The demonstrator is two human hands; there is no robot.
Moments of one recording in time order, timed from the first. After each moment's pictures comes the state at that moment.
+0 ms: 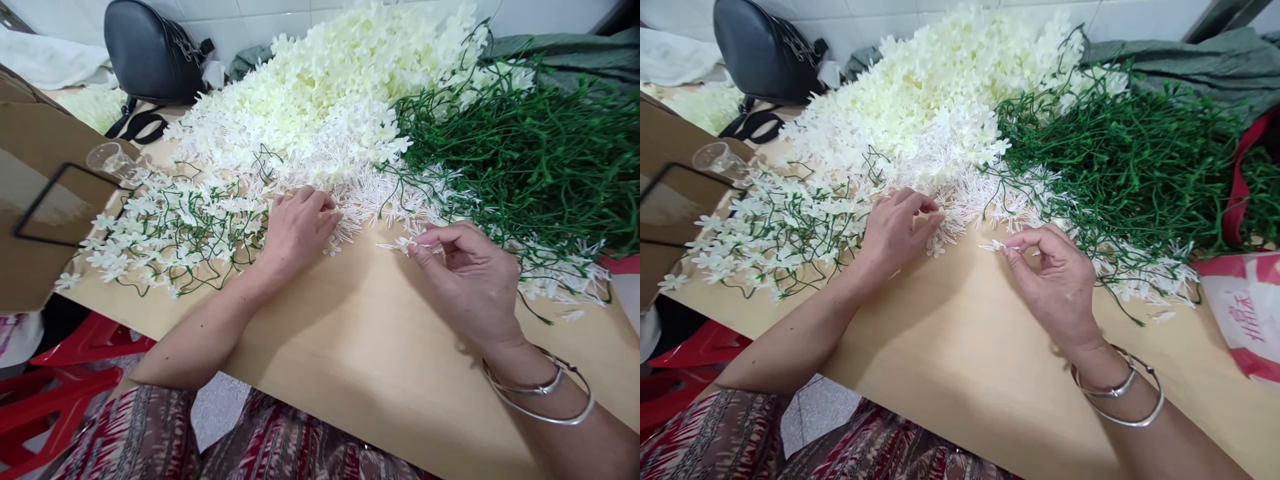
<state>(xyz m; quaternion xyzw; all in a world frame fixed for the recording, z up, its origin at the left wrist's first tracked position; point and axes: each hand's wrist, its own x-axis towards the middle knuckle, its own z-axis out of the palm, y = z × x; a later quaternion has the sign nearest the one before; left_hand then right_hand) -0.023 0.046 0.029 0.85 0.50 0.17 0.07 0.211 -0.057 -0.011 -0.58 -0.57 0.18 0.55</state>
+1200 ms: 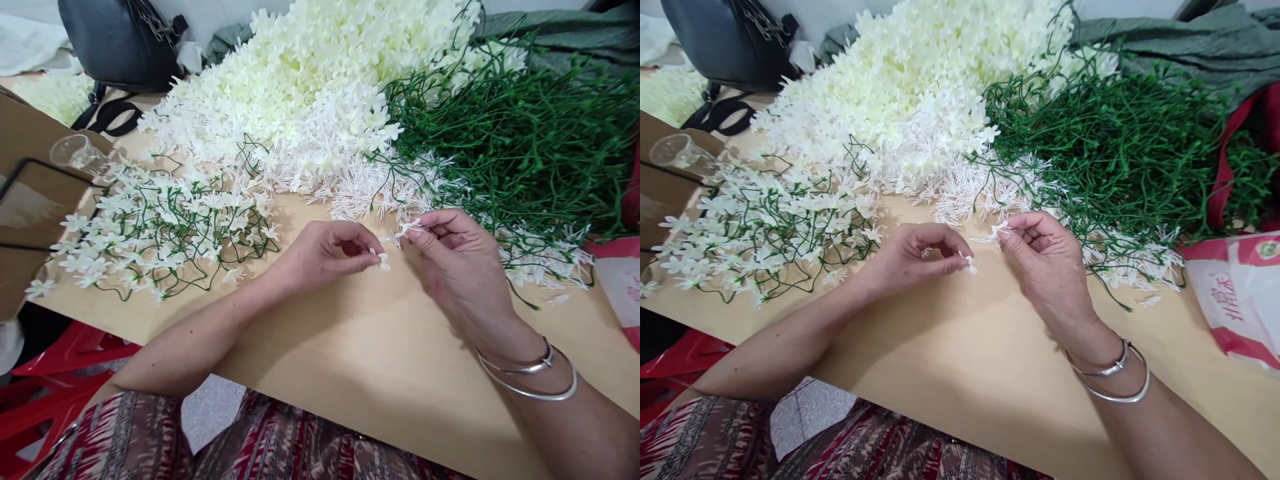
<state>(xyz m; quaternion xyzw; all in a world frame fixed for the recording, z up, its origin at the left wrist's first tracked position) -0.002 0.019 0.027 0.73 0.27 0.25 0.57 0.209 -0.047 -0.015 -0.56 -0.40 0.38 0.62</state>
